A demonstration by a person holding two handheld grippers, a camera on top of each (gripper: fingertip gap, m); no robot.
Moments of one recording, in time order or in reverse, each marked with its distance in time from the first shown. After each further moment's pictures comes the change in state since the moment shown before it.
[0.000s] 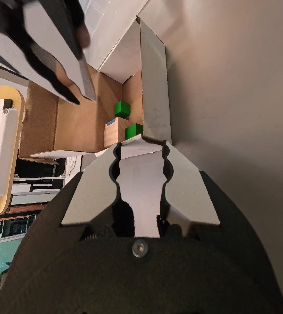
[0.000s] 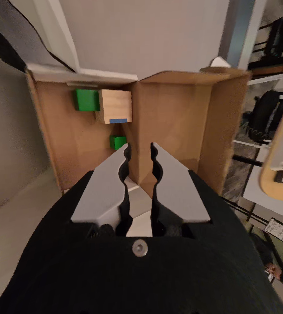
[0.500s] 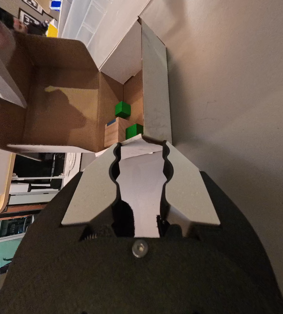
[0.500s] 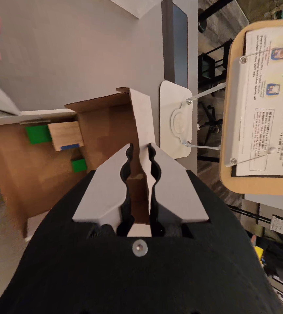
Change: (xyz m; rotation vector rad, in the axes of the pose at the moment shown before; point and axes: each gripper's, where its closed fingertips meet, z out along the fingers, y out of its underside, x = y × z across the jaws) left arm 0.000 0.000 0.000 0.006 0.000 -0.012; right arm 0.074 -0.024 -0.027 0.148 0.129 0.117
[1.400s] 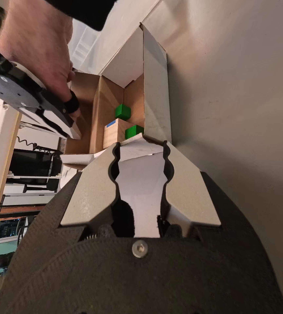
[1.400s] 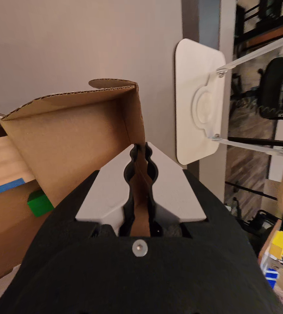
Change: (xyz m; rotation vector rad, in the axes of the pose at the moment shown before) left arm -0.001 0.002 0.000 0.035 -0.009 -0.033; right arm -0.007 0.039 0.116 -0.153 -0.082 0.098
